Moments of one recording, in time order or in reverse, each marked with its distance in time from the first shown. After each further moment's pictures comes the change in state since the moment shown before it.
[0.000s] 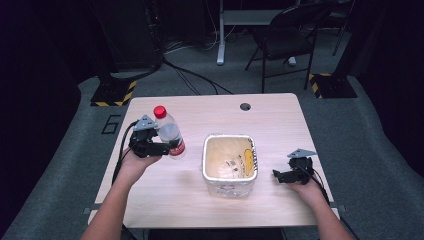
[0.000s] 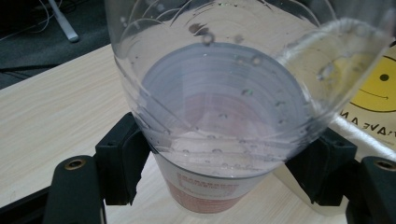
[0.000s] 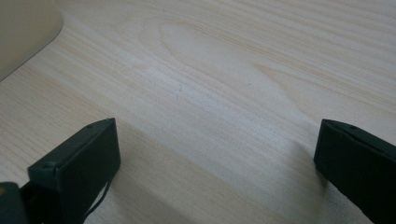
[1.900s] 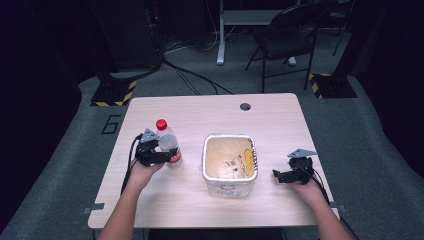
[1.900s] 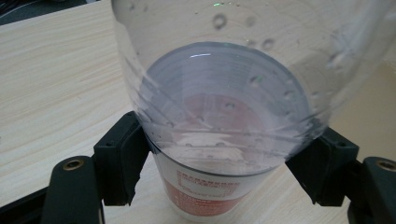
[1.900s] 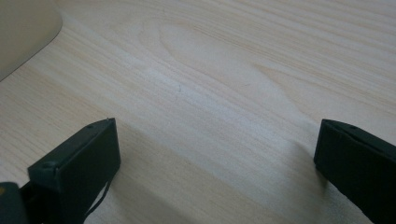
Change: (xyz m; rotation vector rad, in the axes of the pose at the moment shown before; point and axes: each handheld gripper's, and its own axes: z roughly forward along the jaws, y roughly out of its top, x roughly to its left) left arm 0.028 -0.069 0.053 0.032 0.091 -0.094; right arm 0.000 0.000 0.000 0.000 -0.001 0.000
